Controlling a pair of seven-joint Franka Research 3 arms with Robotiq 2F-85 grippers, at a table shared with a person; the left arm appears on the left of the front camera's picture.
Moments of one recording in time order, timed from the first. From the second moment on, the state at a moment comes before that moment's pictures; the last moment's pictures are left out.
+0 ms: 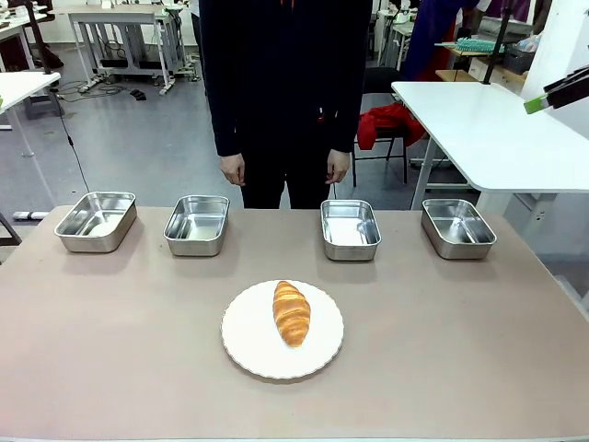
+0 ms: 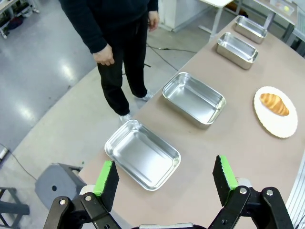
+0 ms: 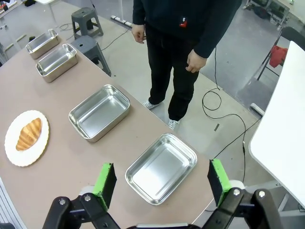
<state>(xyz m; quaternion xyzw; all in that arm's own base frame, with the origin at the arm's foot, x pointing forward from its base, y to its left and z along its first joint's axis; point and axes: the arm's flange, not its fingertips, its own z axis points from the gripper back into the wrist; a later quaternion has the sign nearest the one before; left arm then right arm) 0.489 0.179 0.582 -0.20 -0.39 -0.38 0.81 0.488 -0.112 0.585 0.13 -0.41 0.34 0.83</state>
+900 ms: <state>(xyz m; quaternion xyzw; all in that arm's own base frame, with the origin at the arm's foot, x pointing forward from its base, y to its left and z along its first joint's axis) 0.489 0.179 0.582 -0.20 -0.39 -0.38 0.81 0.488 -0.112 0.585 0.13 -0.41 0.34 0.83</state>
